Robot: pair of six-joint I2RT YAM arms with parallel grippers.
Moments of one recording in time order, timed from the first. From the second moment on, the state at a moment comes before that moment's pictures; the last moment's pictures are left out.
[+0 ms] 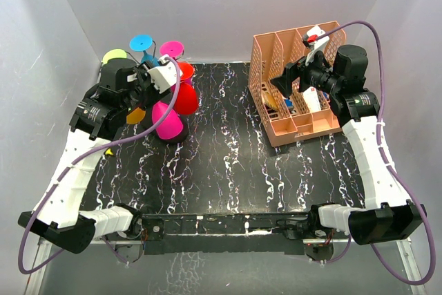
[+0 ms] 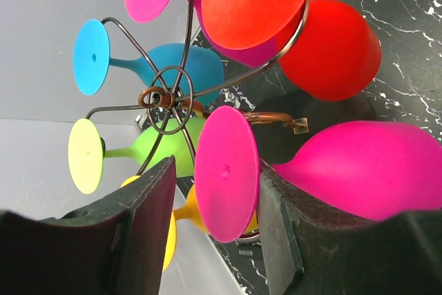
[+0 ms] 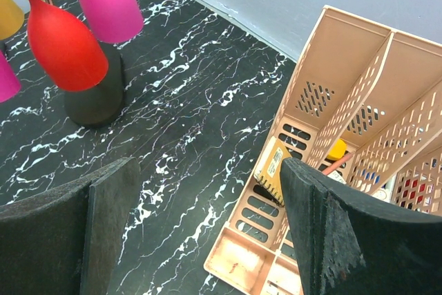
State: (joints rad) left arm -0.42 1.20 1.58 -0.88 -0.09 0.75; right arm 0.10 1.22 1.42 -0.44 -0.59 -0.16
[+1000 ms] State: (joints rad) left arm -0.43 1.19 1.53 -0.80 -0.10 0.62; right arm 0.09 1.22 1.41 -0.43 -0.60 -0.15
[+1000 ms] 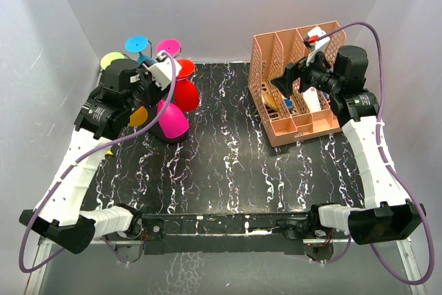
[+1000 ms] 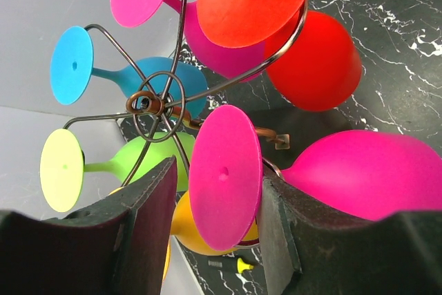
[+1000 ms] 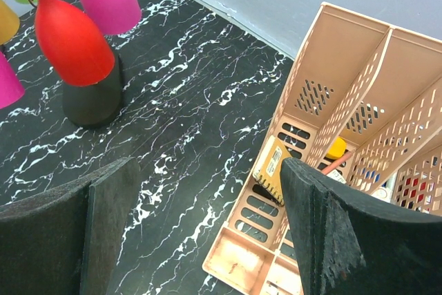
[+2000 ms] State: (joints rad) left arm -0.43 1.19 1.52 -0.75 -0.02 0.47; right arm 0.08 1.22 1.40 -0.42 -0.61 -0.14
